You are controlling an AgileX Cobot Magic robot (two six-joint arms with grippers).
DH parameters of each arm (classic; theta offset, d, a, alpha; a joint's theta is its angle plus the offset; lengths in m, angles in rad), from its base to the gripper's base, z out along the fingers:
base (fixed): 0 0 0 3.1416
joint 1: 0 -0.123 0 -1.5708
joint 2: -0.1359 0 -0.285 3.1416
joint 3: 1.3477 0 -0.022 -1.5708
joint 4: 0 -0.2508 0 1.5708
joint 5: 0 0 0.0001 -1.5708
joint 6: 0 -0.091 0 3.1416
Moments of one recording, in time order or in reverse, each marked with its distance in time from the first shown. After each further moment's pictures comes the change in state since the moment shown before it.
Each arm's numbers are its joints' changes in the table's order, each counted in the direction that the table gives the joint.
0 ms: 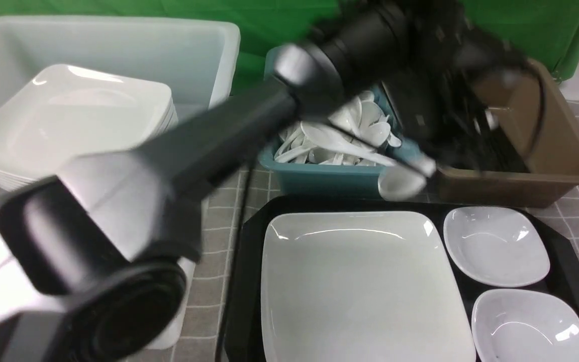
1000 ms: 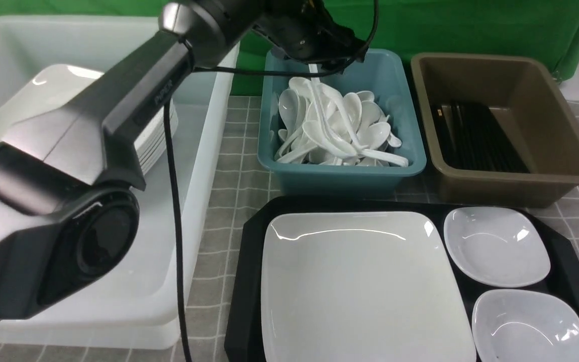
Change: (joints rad) right arm 0.000 -0.190 0.000 -0.062 0.010 0.204; left arm -0.257 -0.068 -0.031 -0.058 -0.144 0.207
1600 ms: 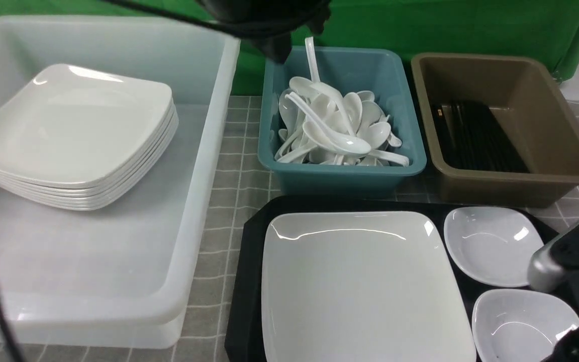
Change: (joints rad) right arm -0.209 -0.360 0.275 0.001 -0.324 0.186; left arm 0.001 0.587 0.550 0.084 0.241 -0.101
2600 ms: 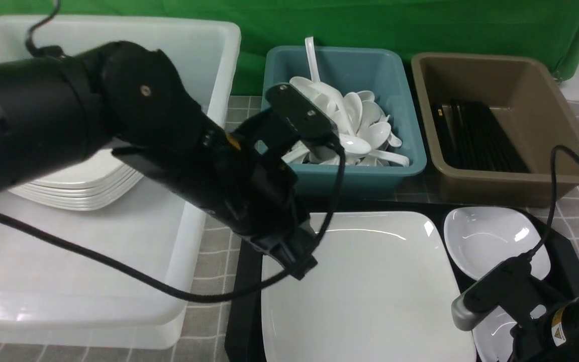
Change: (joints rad) right arm -0.138 -0.320 0.103 0.191 -0.314 -0.208; left arm 0.125 0.212 0.739 0.360 -0.401 -0.627
